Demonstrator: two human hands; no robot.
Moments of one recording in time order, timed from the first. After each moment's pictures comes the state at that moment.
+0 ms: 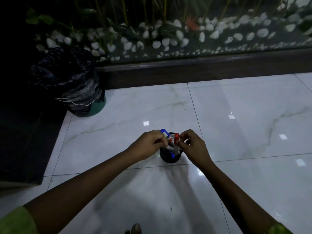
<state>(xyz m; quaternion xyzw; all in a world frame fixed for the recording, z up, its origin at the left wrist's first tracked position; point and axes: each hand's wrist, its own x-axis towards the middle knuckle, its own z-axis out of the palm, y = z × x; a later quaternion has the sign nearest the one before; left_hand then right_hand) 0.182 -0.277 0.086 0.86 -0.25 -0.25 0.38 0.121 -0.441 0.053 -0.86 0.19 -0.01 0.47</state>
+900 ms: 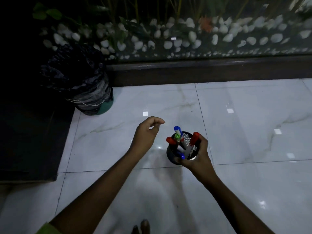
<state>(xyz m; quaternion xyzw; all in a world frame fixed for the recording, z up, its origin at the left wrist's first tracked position) 0.212 -0.259 0.126 0.81 -0.05 -0.15 0.56 0.103 -0.405 0.110 -0.74 0.18 0.03 0.65</state>
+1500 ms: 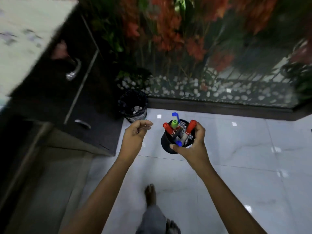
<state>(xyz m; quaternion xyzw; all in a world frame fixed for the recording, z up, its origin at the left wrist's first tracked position) 0.108 -0.160 0.597 0.77 0.07 -0.09 0.63 0.061 -0.340 0.583 -0.76 0.11 0.04 0.64</state>
